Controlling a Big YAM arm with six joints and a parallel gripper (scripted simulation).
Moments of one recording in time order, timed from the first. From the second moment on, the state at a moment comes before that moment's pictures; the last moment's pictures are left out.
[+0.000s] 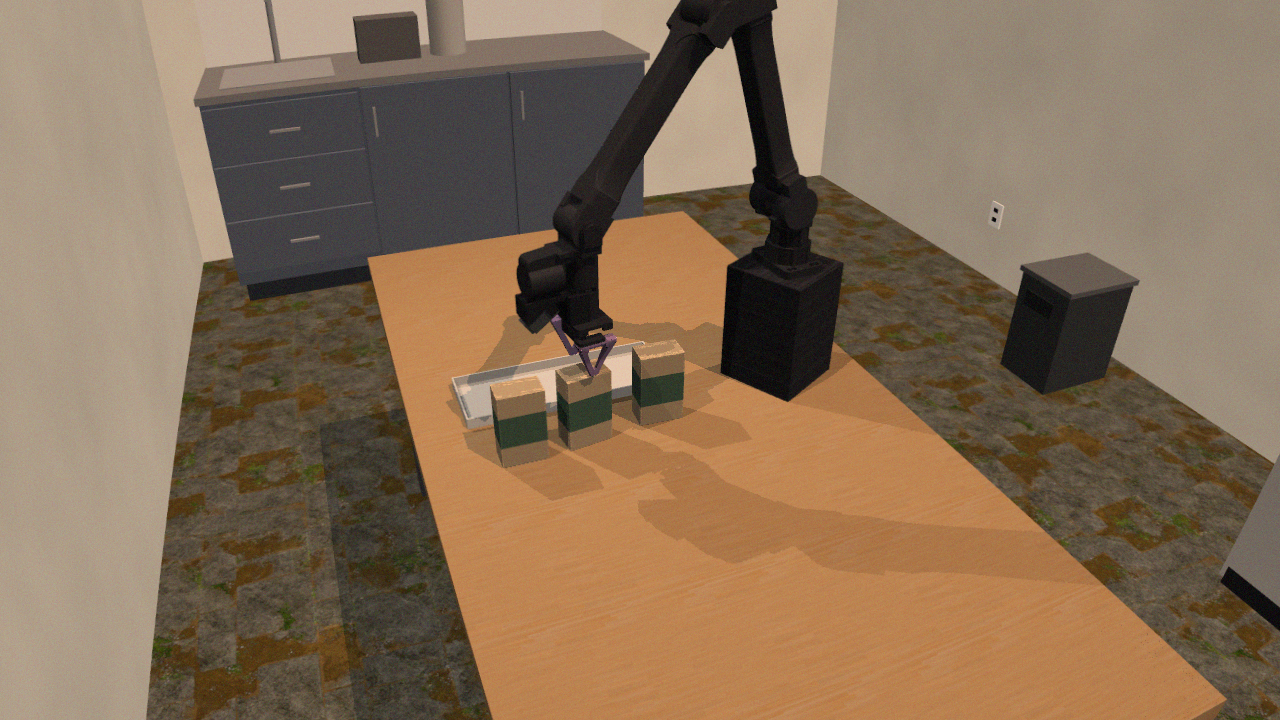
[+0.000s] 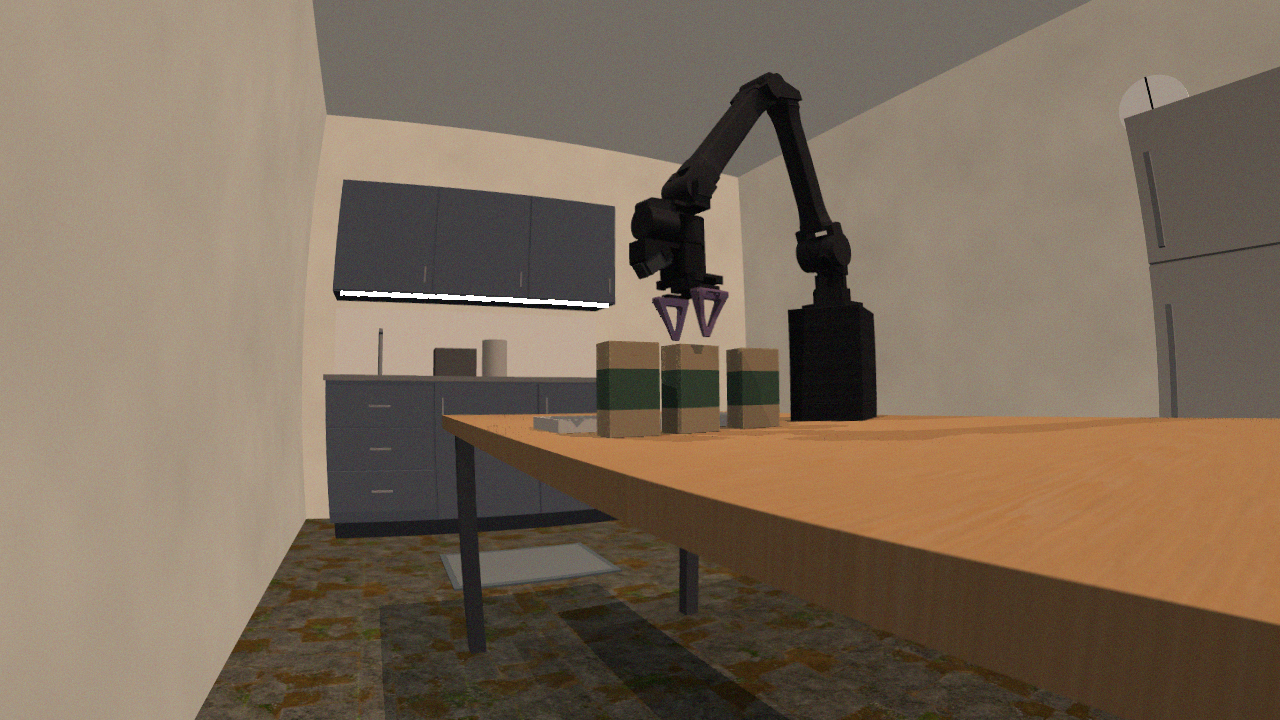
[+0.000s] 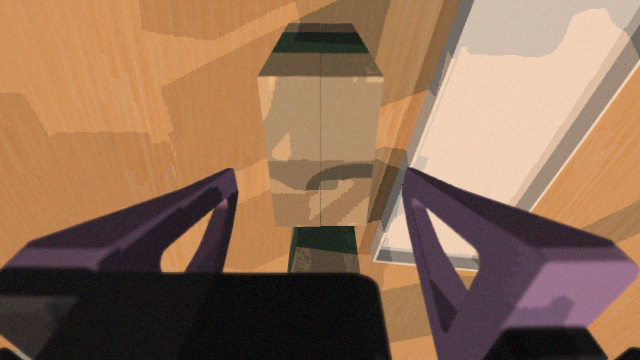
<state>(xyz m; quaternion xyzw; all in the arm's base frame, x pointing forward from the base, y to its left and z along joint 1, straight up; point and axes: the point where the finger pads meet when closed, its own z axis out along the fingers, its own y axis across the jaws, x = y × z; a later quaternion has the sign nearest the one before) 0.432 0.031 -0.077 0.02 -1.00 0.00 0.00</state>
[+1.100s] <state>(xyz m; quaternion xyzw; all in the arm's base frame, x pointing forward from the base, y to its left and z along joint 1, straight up) 0.432 0.031 -0.077 0.02 -1.00 0.00 0.00</state>
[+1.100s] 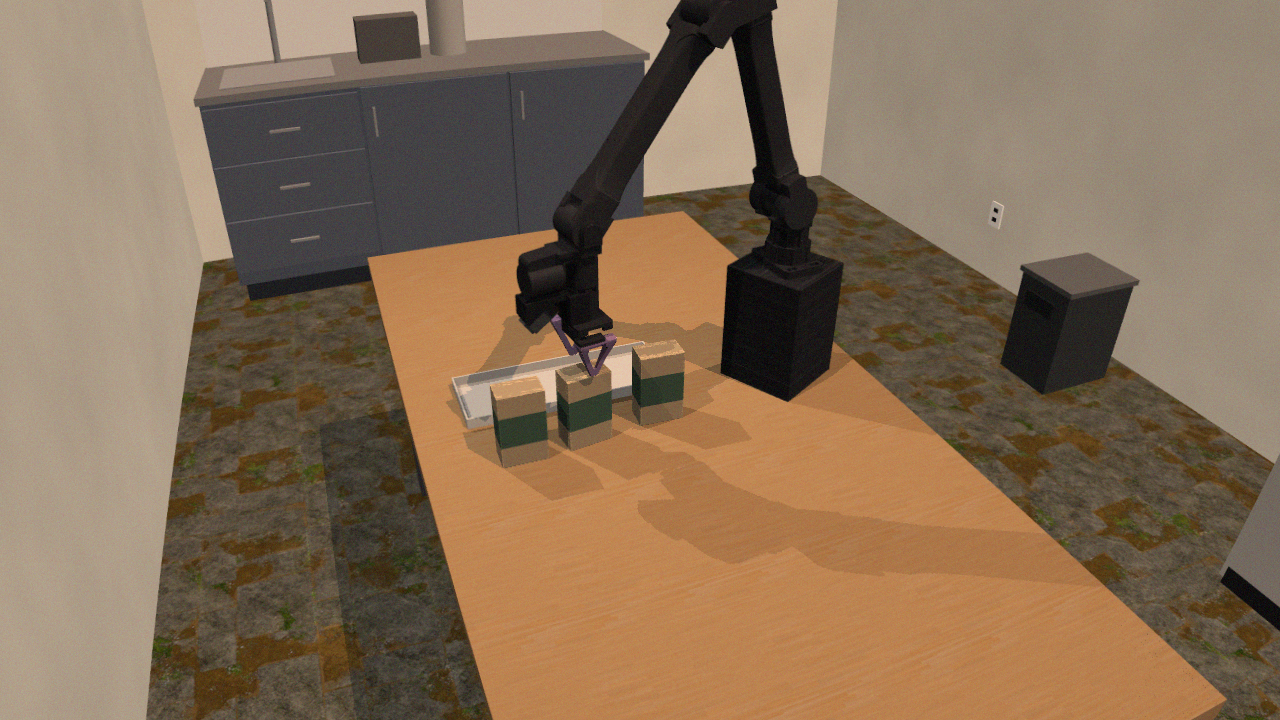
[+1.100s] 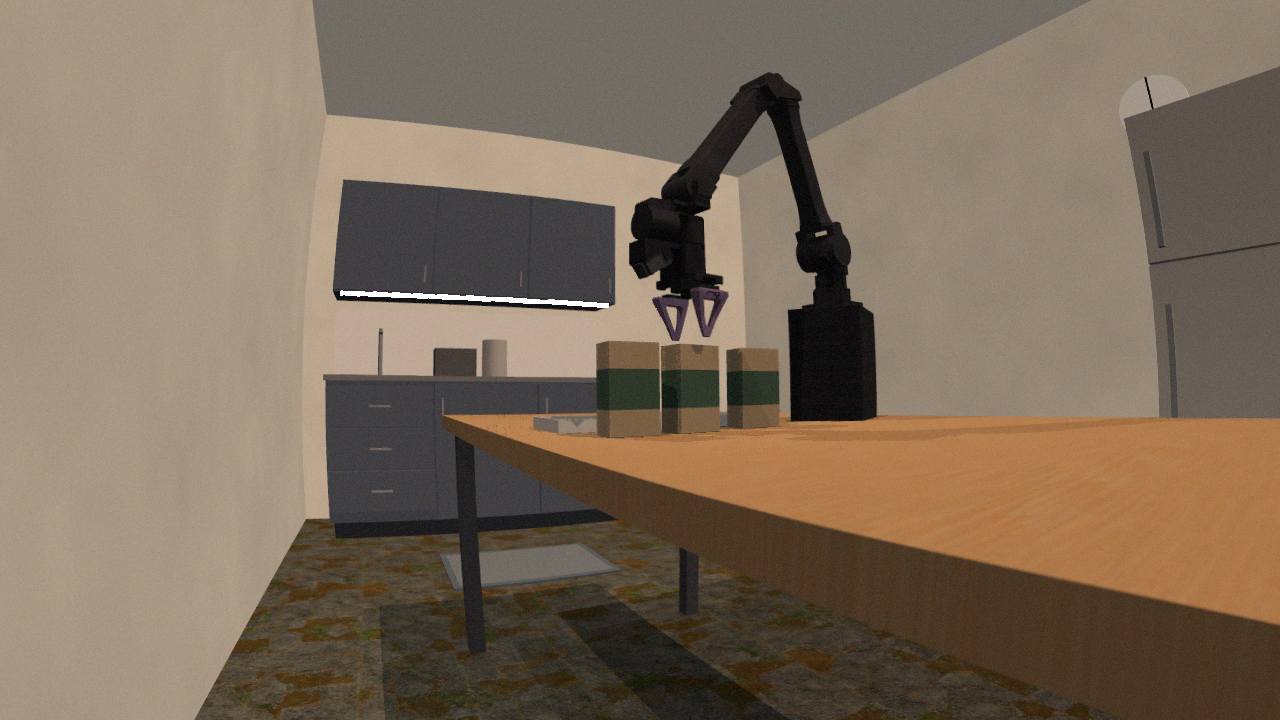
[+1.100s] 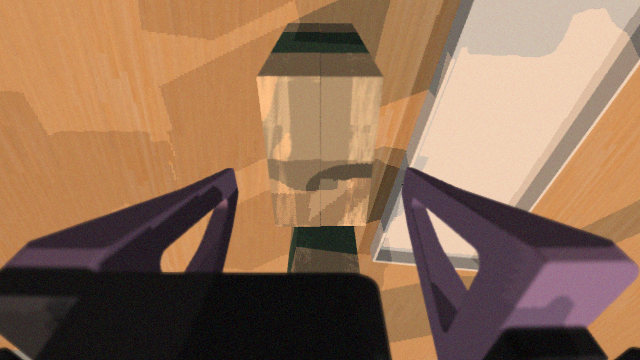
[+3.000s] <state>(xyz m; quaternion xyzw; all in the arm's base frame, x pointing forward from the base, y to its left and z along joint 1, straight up) 0.434 0.031 -0.123 0.02 -1.00 0.00 0.00</state>
